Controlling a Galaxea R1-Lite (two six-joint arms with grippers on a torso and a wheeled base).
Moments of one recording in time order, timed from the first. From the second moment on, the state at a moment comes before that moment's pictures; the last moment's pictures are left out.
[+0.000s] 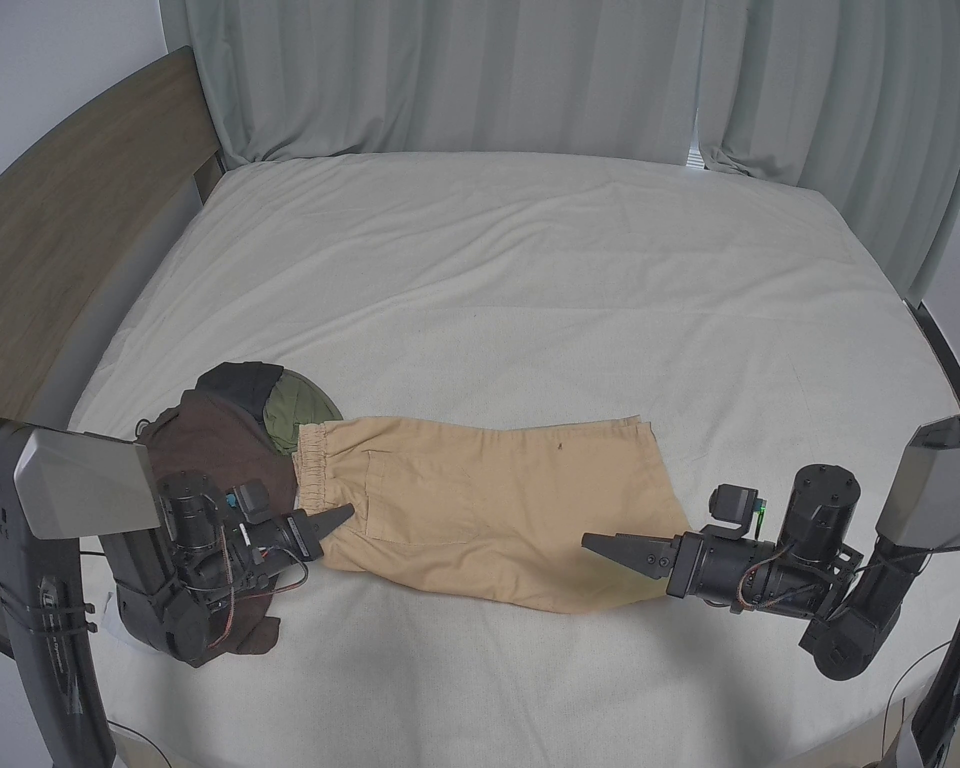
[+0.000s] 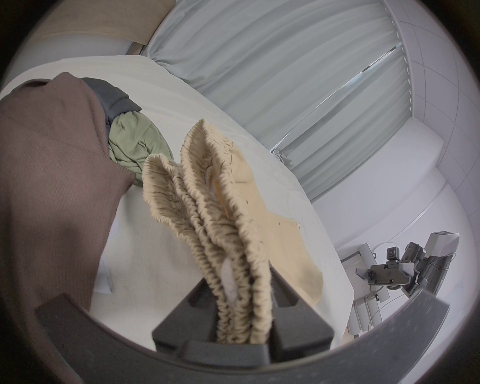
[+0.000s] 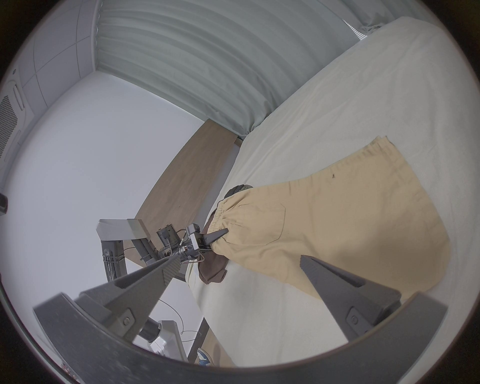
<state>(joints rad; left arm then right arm) -0.15 2.30 -0.48 -1.55 -0.49 -0.51 0.46 2.05 -0.32 -1.54 0.51 0.63</state>
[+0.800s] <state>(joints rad) -0.08 2.23 -0.39 -1.55 -0.55 -0.43 0.46 2.05 -0.33 -1.54 0.51 0.63</state>
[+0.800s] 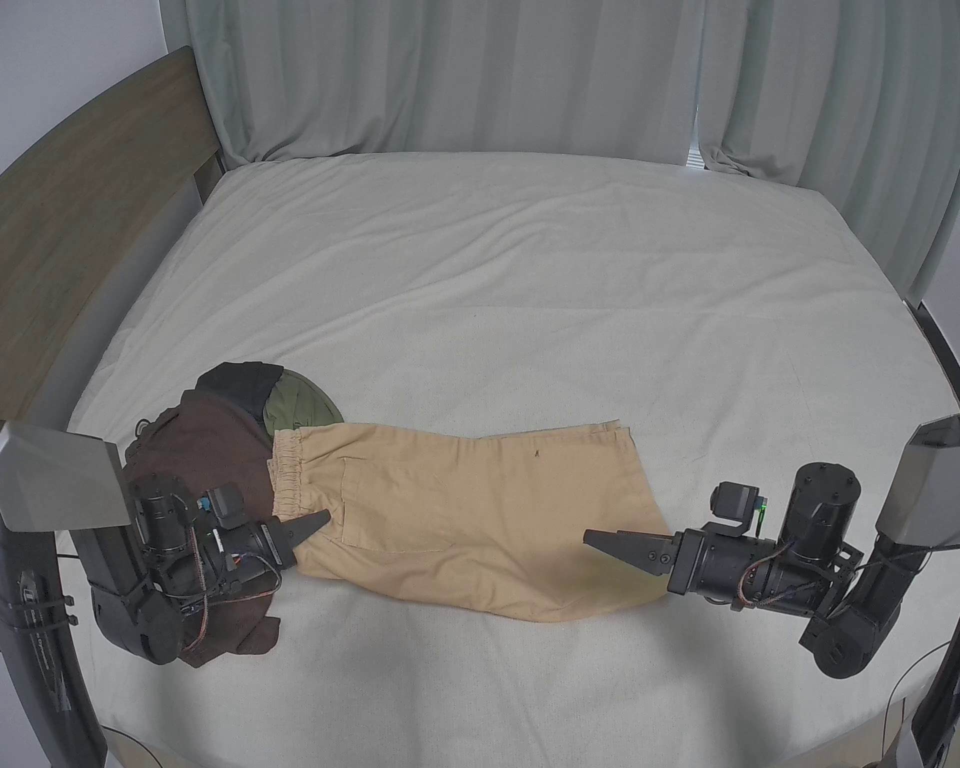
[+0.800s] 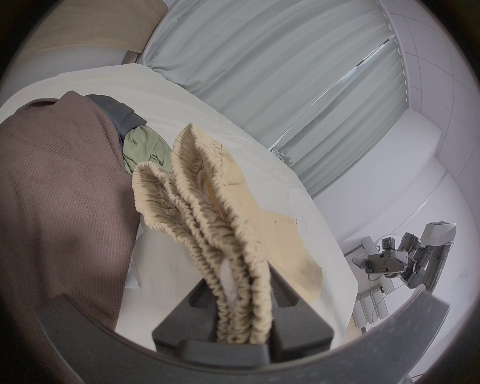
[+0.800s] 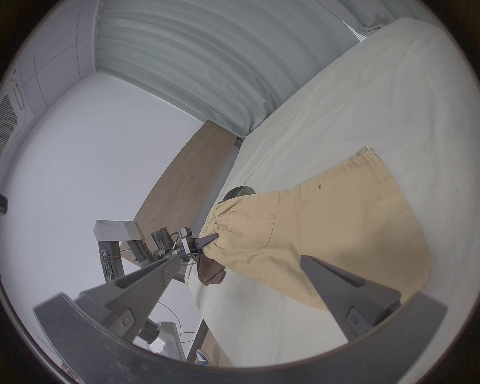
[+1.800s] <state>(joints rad) -0.01 2.19 -0.34 -1.55 -0.59 -0.37 0.44 2.04 -0.33 -1.54 0.51 0.63</state>
